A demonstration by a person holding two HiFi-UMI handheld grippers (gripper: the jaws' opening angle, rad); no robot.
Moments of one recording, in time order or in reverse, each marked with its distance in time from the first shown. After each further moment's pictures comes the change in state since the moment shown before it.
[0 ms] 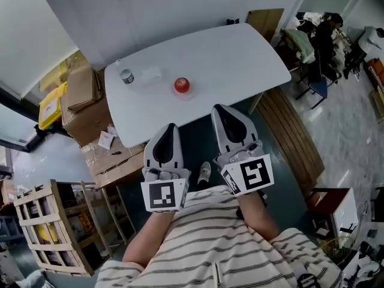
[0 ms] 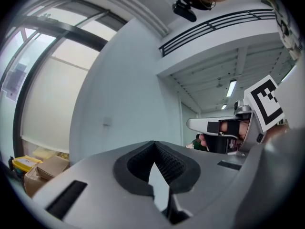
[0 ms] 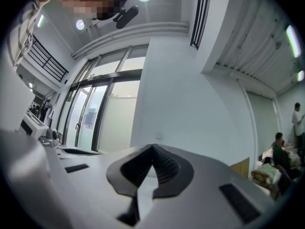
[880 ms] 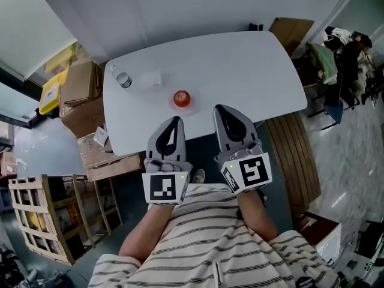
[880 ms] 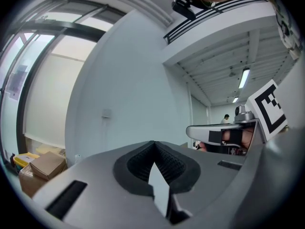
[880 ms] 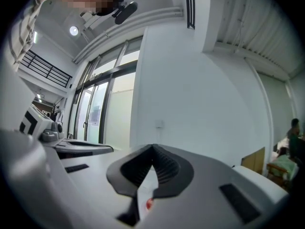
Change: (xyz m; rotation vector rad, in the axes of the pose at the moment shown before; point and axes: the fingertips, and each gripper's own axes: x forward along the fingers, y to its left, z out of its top) left arm 0.160 0.001 -0.039 -0.011 0.076 0.118; right arm 0.111 -0.114 -0.070 0.063 0.088 0.151
